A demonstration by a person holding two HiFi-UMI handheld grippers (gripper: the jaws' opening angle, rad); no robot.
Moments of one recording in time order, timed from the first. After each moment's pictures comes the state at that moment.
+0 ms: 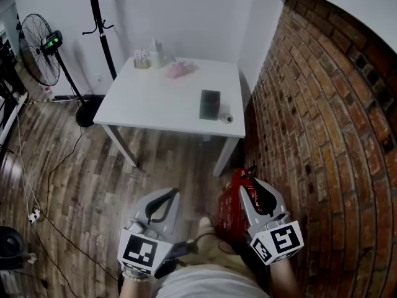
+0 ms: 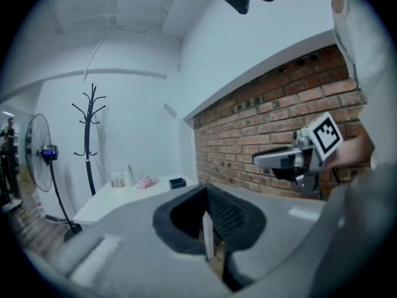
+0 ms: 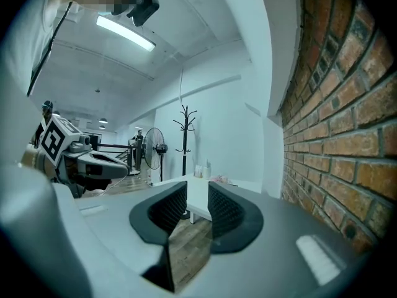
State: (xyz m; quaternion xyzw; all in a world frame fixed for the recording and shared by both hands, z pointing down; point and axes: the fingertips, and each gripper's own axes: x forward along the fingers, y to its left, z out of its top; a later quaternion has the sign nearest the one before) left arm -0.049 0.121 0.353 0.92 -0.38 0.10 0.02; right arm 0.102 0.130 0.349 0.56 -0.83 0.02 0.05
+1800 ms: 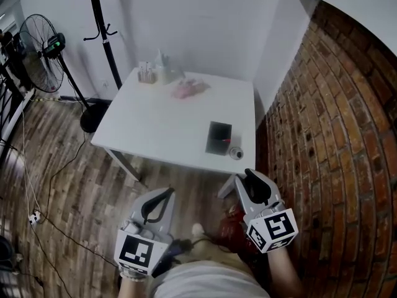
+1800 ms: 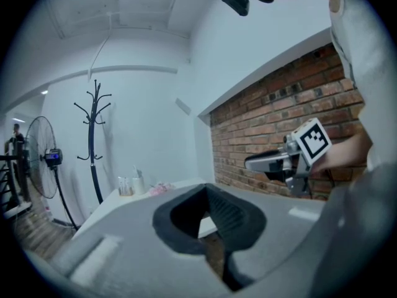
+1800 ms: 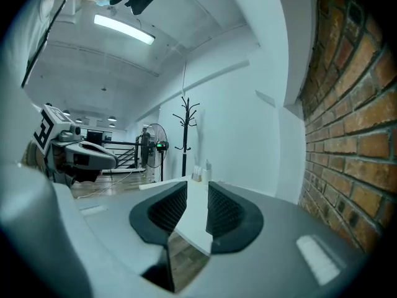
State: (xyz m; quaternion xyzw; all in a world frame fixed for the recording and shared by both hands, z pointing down) left arm -0.035 -0.048 0.348 0.90 -0.43 0.11 0.02; right arm 0.121 -0.081 0.359 0.51 -0.86 0.02 0.07
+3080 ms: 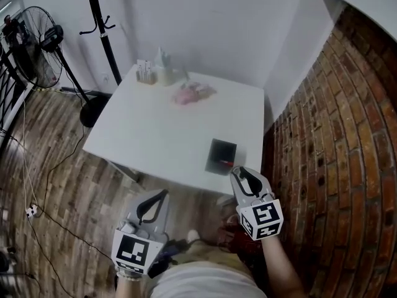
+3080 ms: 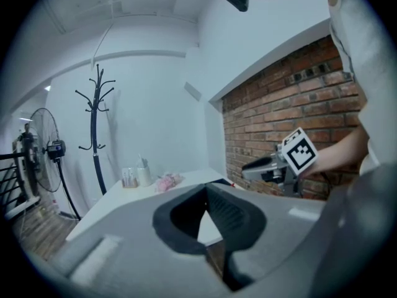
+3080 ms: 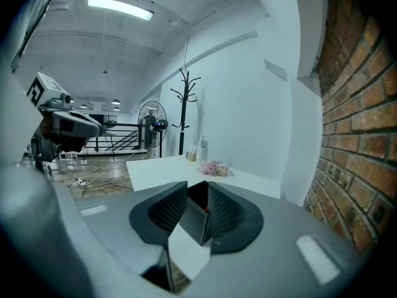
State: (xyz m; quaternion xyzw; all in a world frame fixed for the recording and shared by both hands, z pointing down) left arm -0.028 -0.153 0.391 0.88 -0.46 0.14 0.04; right arm 0.142 -0.221 0.448 0.49 -0.86 0.04 0.15
